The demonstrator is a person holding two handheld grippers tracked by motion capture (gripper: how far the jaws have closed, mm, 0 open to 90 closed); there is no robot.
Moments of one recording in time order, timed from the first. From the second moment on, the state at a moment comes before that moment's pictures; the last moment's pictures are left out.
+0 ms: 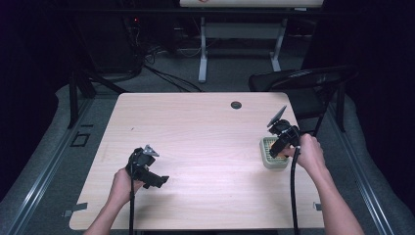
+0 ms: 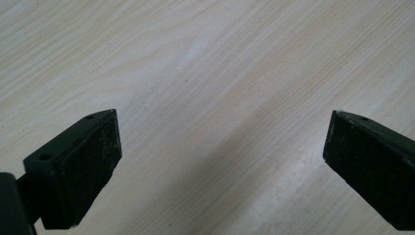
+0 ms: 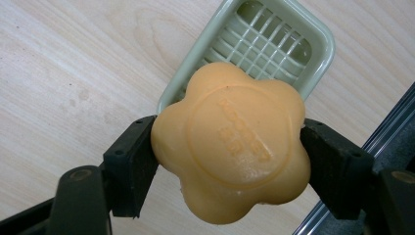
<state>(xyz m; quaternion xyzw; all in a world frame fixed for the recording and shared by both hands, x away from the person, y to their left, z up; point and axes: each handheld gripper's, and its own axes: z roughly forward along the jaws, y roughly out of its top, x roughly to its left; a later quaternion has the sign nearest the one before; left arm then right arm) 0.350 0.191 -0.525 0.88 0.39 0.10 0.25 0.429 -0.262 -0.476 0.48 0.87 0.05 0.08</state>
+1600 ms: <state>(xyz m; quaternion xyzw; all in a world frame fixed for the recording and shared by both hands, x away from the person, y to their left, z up) 0.350 0.190 -0.525 0.89 0.38 0.09 0.24 0.459 -0.269 -0.512 0.49 0.86 0.06 0.07</state>
